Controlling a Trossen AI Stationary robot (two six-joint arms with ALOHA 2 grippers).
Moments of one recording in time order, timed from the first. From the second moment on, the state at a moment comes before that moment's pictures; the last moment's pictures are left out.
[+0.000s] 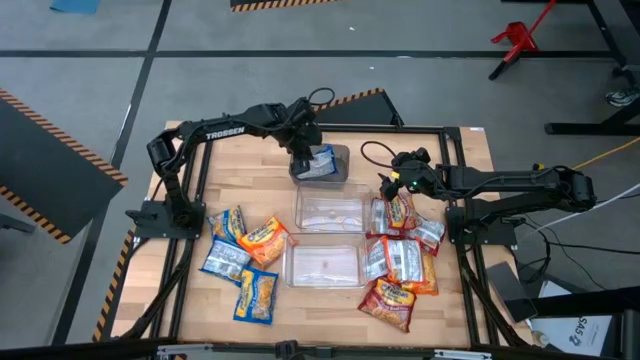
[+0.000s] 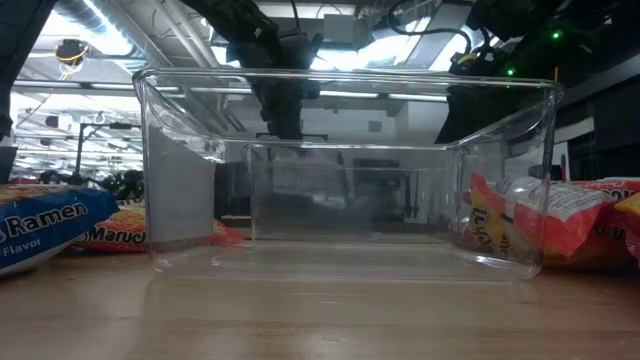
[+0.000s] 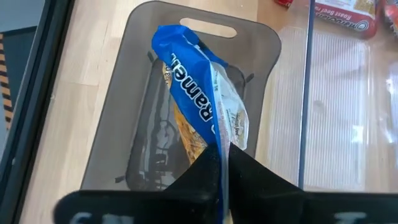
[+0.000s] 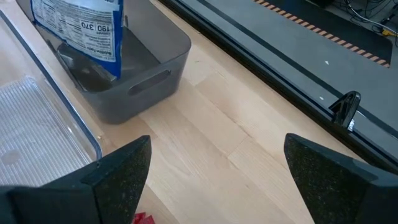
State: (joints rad) left arm 0.52 1.80 1.49 -0.75 0.25 0.31; right arm -0.18 1.06 0.62 -0.32 0.53 0.31
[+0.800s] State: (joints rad) left arm 0.52 1.80 1.49 -0.61 0.06 0.35; right arm -0.18 1.06 0.62 -0.33 0.49 0.31
